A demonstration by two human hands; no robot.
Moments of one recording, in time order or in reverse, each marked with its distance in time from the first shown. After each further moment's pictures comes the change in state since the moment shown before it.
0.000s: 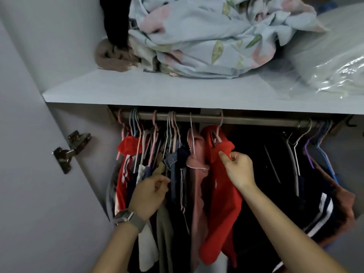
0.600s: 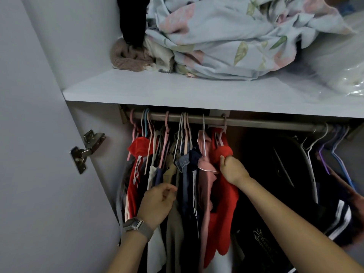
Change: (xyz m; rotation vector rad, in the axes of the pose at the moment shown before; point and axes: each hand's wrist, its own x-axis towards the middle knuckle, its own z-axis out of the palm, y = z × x) left_hand -0.006 -0.029 -0.003 -0.055 -0.030 -0.046; right_hand 0.026 0.005 0.054 -0.424 -0.343 0.063
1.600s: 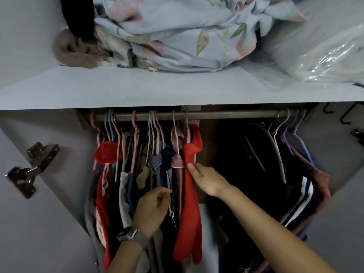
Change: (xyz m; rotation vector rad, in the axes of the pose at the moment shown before) left_hand 0.013 -0.001 0.043 -0.026 -0.081 0.075; right_hand -0.054 -0.004 -0.006 0.080 -0.303 -0.011
